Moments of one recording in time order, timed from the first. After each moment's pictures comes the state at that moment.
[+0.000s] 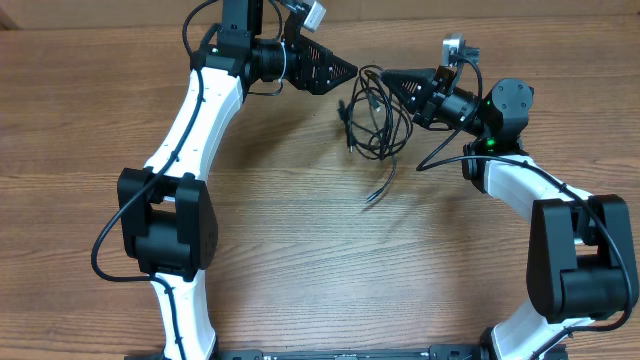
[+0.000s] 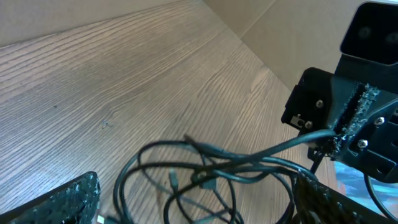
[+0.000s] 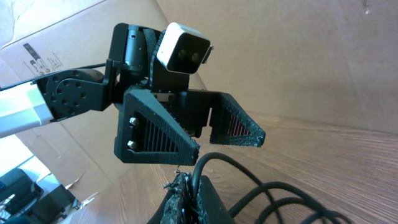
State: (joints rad) left arm -0.21 2.14 1.89 -0.50 1.00 0.02; right arm 0.07 1.83 0.97 1.02 -1.00 0.66
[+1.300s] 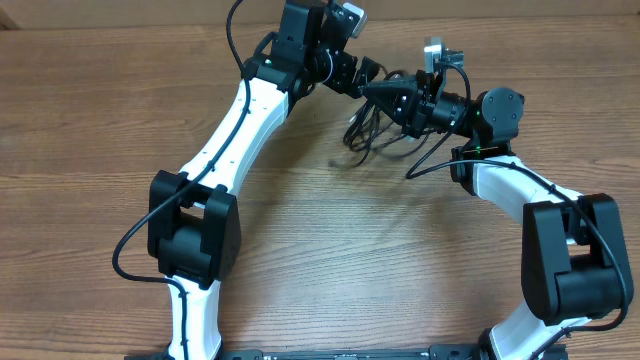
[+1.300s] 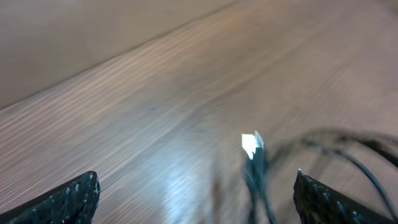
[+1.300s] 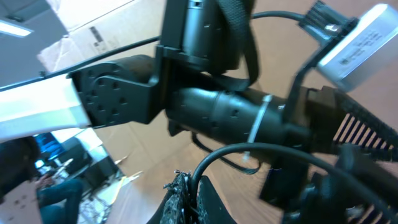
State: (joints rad) left arm -0.38 2.14 1.89 -0.44 0.33 0.05; right arm 0.13 1.83 0.97 1.22 -1.13 0.81
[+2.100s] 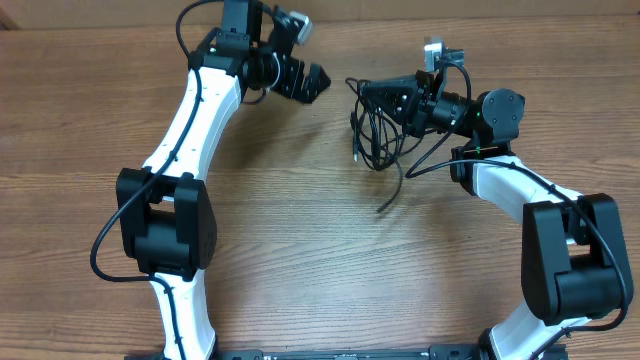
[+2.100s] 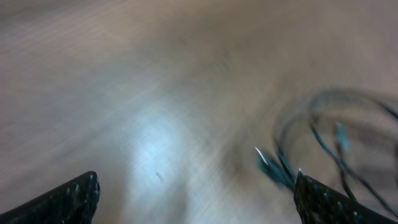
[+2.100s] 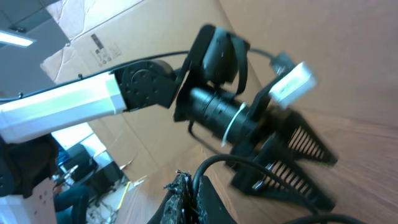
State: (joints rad) left arm -0.20 2.14 1.89 -0.72 0.56 0.20; right arm 0.13 1.83 0.97 1.23 -1.11 0.87
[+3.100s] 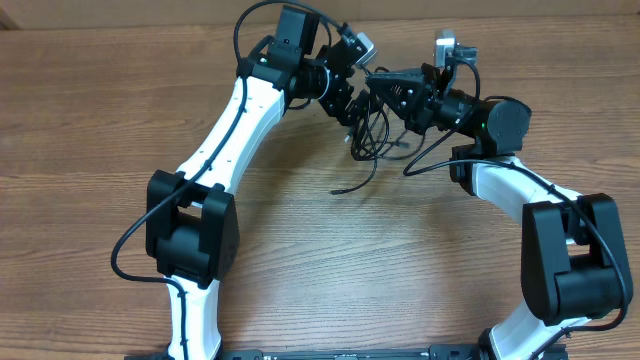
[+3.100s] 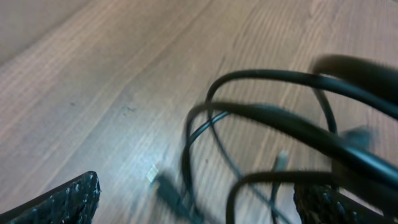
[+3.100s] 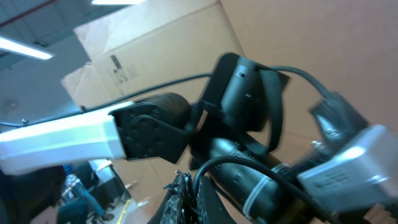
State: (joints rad) left arm -0.37 2.14 1.89 -0.61 0.64 0.37; right arm 0.14 1.83 0.97 1.46 -1.05 1.02
